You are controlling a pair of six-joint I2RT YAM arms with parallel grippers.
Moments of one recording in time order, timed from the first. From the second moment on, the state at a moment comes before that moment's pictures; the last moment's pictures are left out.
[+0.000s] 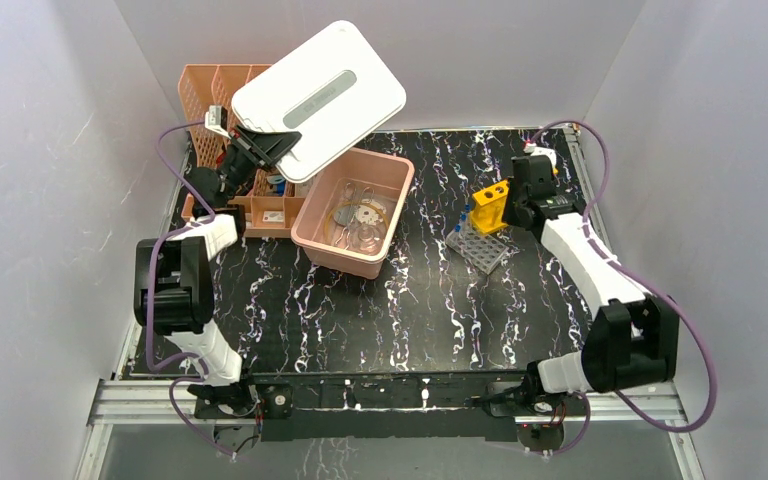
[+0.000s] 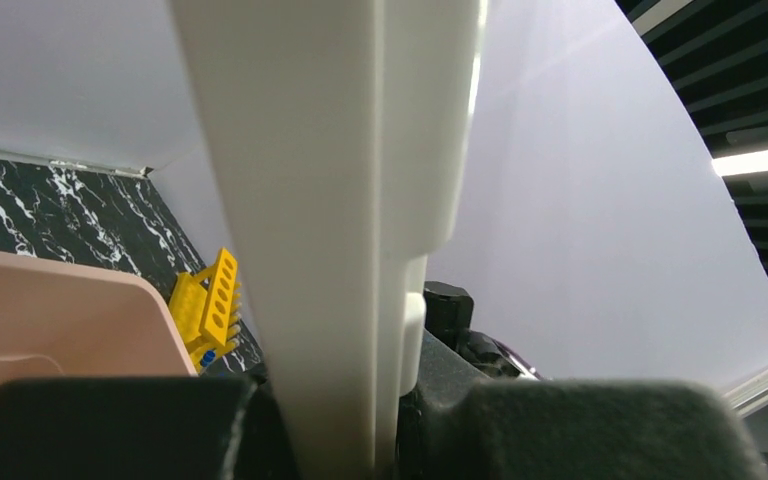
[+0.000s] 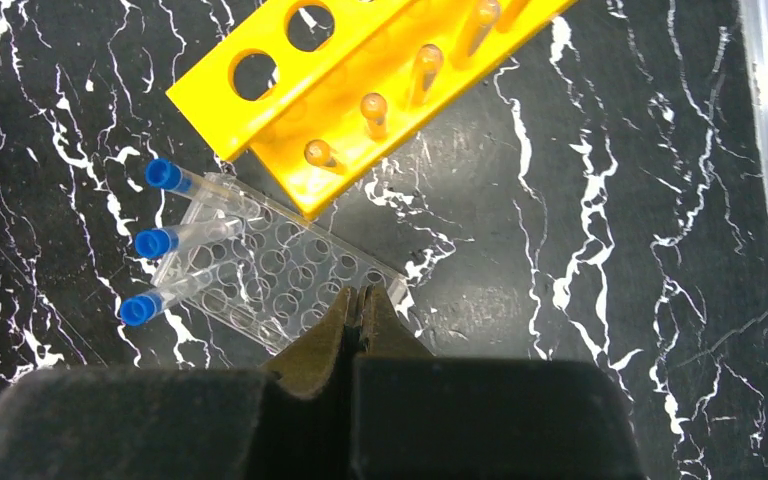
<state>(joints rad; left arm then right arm) 0.04 1.72 0.98 1.33 0.80 -1.57 0.22 1.42 1.12 -0.53 0.25 0.30</state>
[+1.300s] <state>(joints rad) 0.04 1.72 0.92 1.34 0.83 -1.58 0.13 1.75 0.97 -0.09 0.14 0.39</state>
